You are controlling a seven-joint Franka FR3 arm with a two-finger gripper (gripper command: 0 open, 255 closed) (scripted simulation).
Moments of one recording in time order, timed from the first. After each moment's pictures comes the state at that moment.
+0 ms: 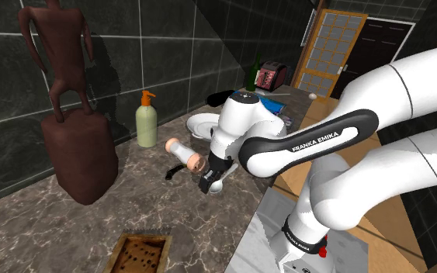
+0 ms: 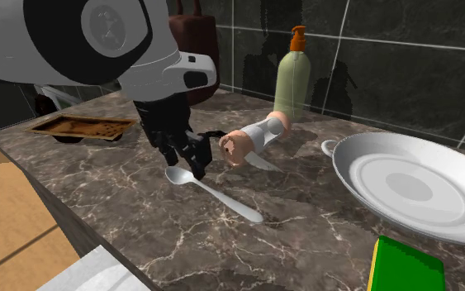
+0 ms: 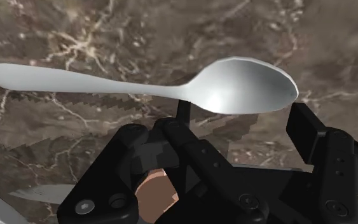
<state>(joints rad) 0.22 -0.69 0.21 -2.96 0.07 2.42 0.28</state>
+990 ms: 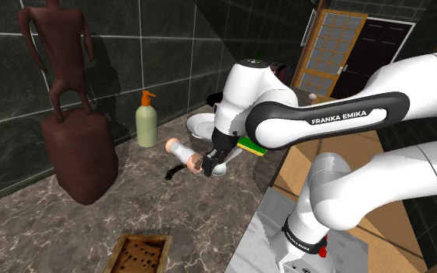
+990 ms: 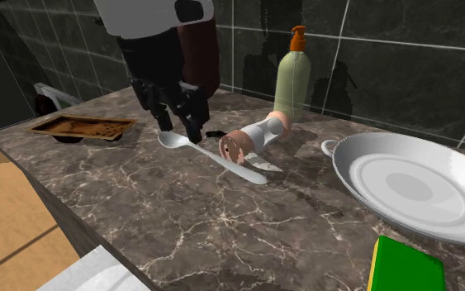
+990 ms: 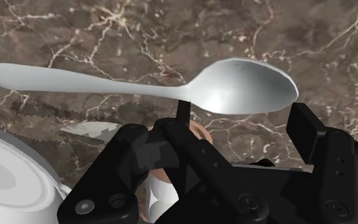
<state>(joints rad) 0.22 -0.82 0.18 -2.82 0.06 2.15 0.26</state>
